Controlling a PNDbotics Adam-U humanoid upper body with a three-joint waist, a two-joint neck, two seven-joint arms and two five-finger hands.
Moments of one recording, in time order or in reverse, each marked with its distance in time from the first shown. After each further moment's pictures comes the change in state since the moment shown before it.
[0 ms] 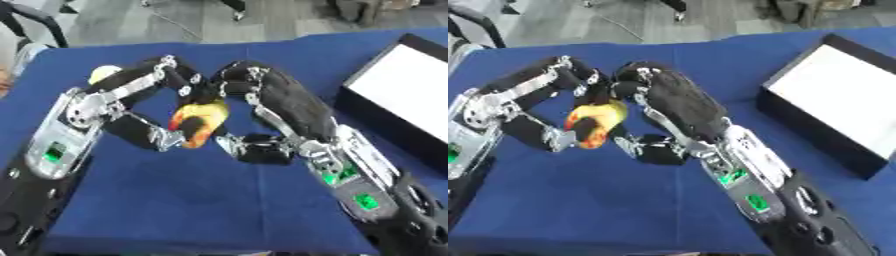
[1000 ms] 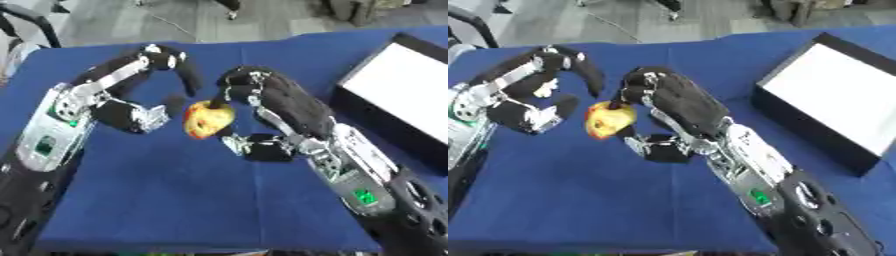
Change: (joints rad) left arm -0.023 0.000 0.049 0.029 0.075 0.024 0.008; right arm 0.008 -0.050 -0.002 0.060 0.016 -0.006 -0.010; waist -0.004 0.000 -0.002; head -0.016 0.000
